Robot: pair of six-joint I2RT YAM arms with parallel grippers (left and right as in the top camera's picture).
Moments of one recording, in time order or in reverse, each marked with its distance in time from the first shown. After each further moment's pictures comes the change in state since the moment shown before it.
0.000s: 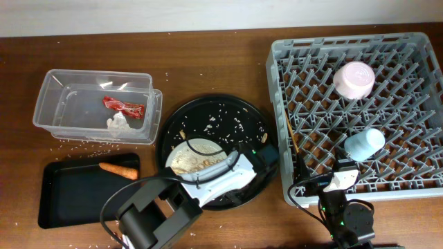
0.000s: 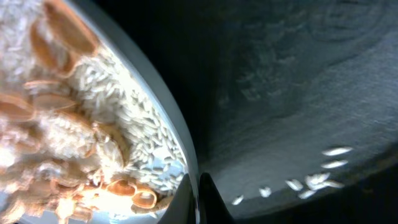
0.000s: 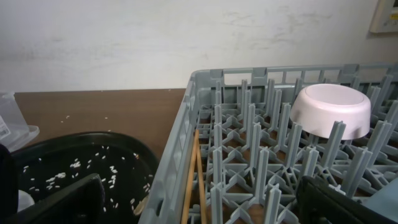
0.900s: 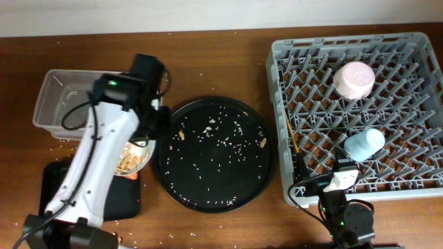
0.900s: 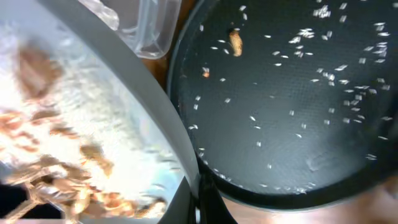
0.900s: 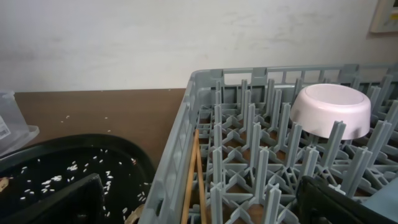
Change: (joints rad) left arm 0.746 -0.333 0.320 -0.301 0.218 -0.006; right arm 0.000 0.000 0.000 0.000 0.000 -0.001
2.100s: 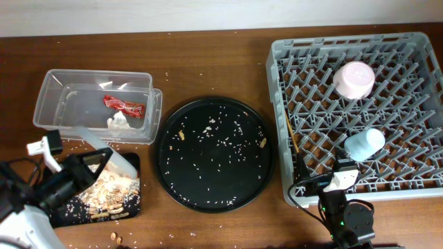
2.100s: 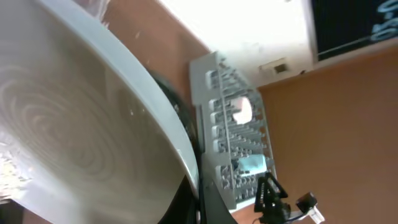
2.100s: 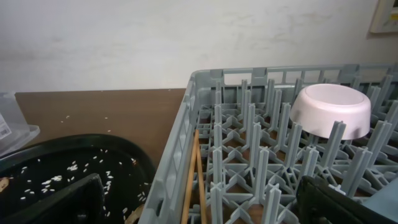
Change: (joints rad) left arm 1.030 -0.536 -0.571 0.074 1.224 0.668; right arm 0.000 0.000 0.000 0.000 0.000 0.000
